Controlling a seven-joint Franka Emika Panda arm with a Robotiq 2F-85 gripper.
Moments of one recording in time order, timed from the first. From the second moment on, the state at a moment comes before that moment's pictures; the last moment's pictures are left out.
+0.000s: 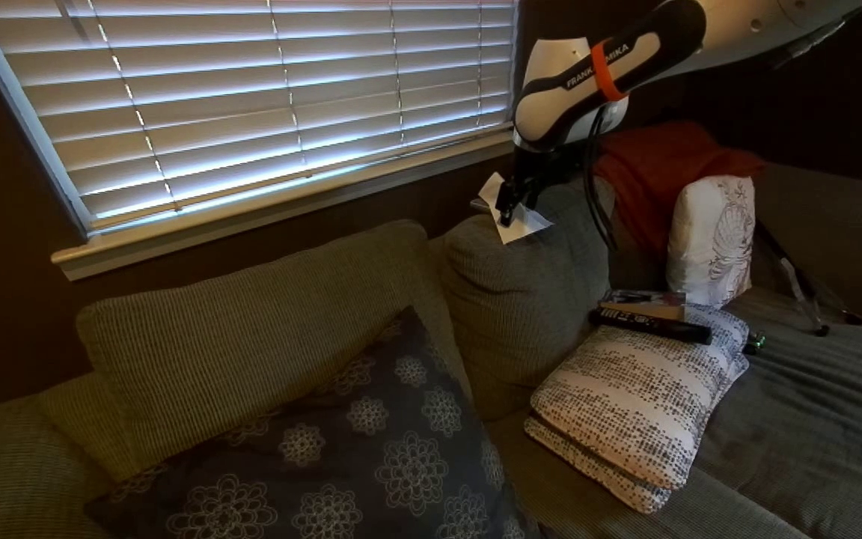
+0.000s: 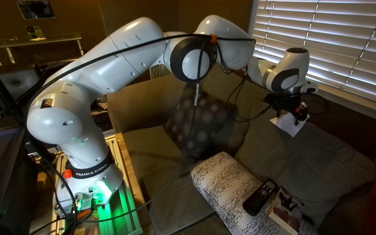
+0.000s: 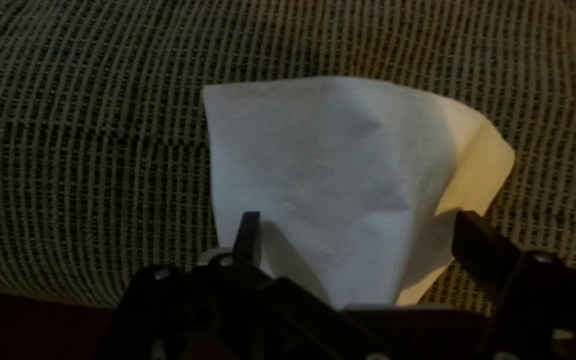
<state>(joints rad) -0.11 1.05 -0.04 -1.04 -0.03 2.37 -0.21</state>
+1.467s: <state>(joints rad) -0.12 1.07 -0.01 -1.02 -0.03 2.43 -0.25</state>
